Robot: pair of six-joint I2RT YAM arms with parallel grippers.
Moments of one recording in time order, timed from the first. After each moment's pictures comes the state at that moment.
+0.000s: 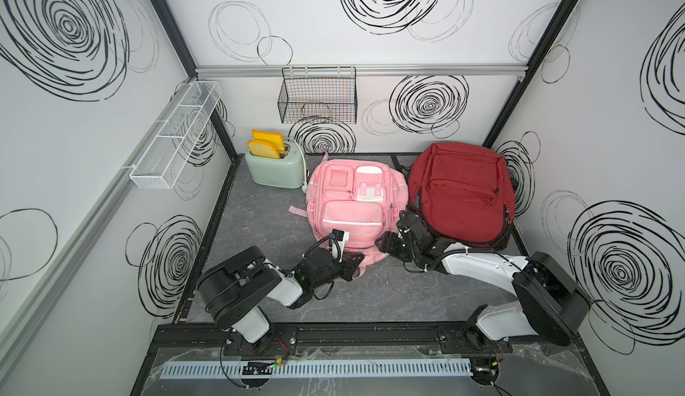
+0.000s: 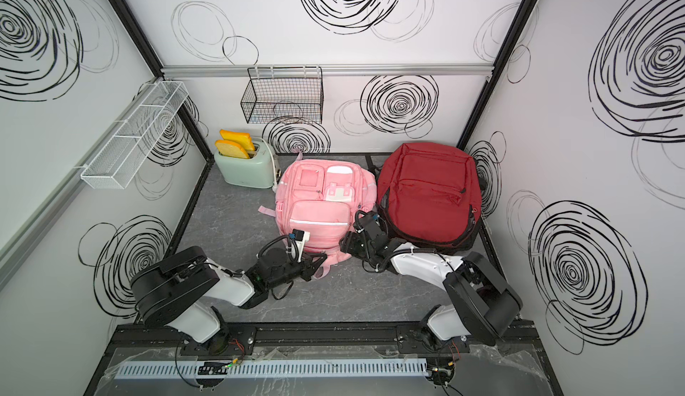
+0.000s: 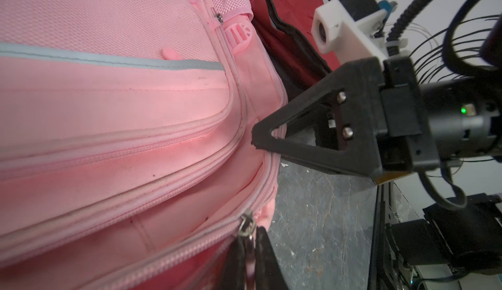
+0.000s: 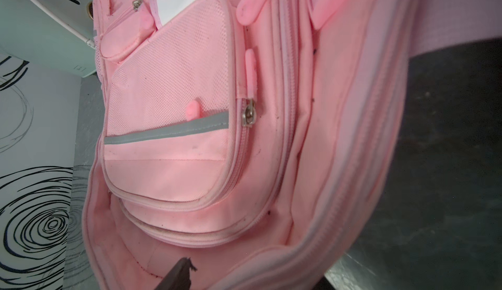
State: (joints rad) left arm -0.80 1.60 0.25 1.01 0.17 -0.65; right arm 0.76 1.45 0.62 0.02 -0.08 1.03
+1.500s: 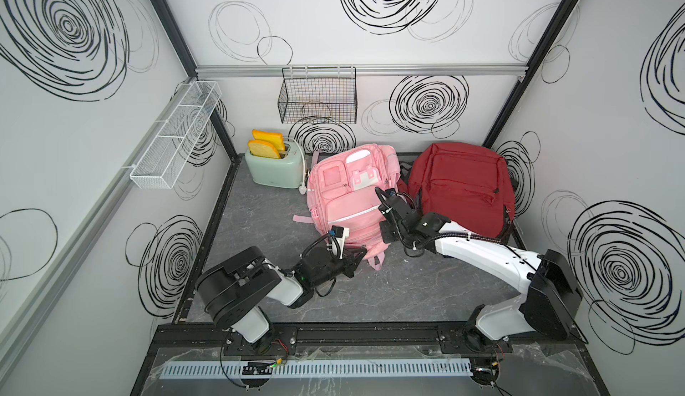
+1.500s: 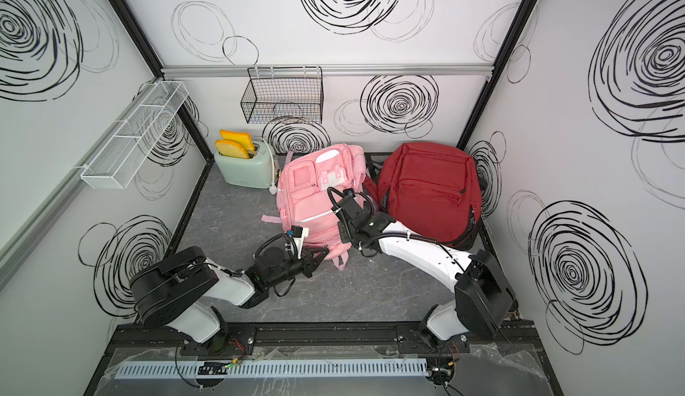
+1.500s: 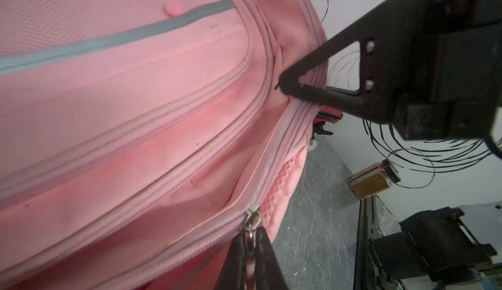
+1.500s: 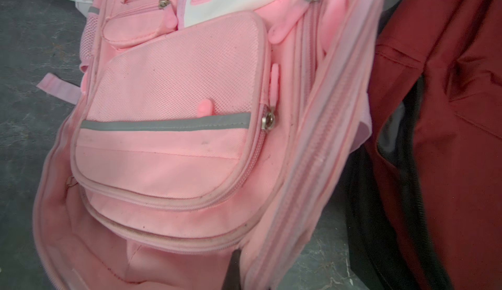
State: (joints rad) left arm -0.80 1.60 0.26 1.10 0.16 -0.65; right arm 0.79 1.45 1.08 -0.60 0.35 0.45
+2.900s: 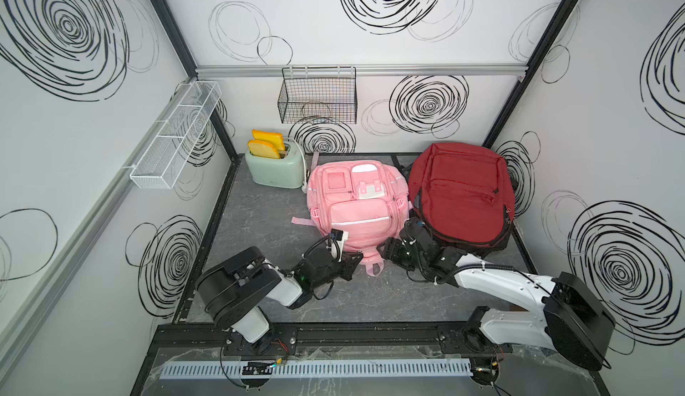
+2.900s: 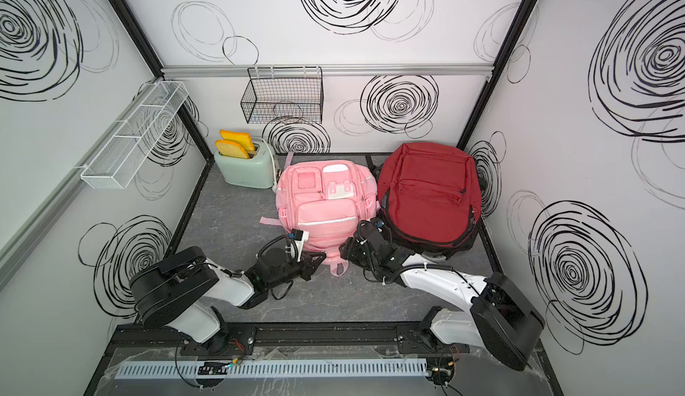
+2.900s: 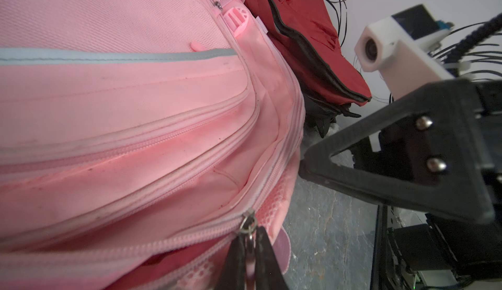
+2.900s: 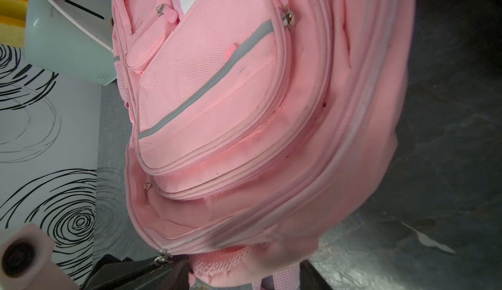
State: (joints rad) left arm -0.80 1.60 0.25 1.01 0.16 -0.65; right arm 0.82 1.27 0.57 -0.09 -0.02 1.17
